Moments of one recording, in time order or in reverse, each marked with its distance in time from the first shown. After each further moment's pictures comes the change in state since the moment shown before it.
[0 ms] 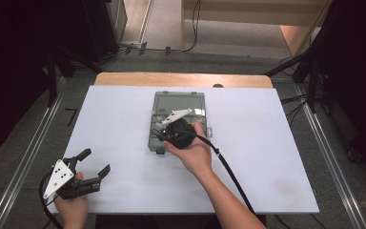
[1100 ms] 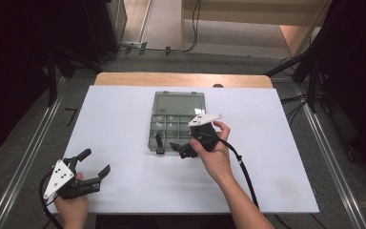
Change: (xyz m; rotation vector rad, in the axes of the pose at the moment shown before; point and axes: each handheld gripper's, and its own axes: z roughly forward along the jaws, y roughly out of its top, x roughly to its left) left arm -0.001 0.000 0.000 0.002 0.000 0.001; right arm -0.028 -0.045 -0.042 -0.133 0.020 0.090
